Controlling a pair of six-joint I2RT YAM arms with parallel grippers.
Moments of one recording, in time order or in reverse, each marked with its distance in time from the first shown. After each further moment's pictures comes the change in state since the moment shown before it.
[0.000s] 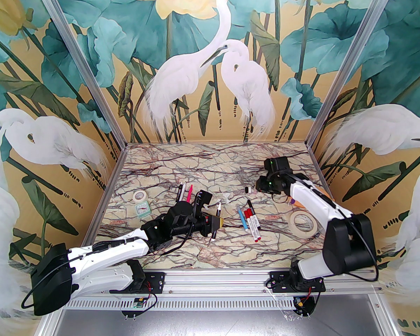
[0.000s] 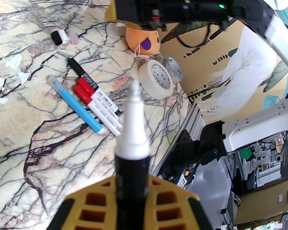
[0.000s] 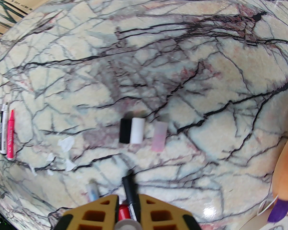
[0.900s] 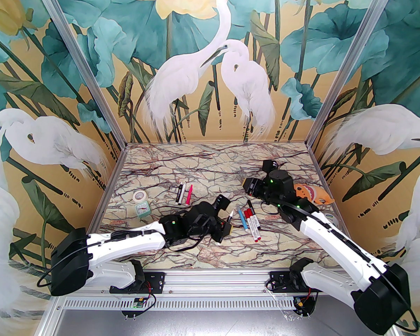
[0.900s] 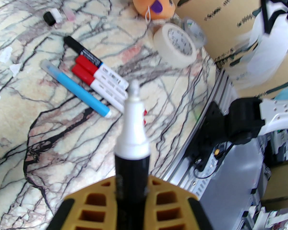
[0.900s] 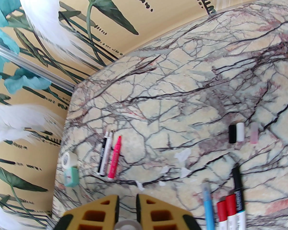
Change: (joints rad) left arm -0.101 0.153 0.168 -0.196 -0.106 0.117; right arm 0.269 -0.488 -0.267 0.309 0.017 0.410
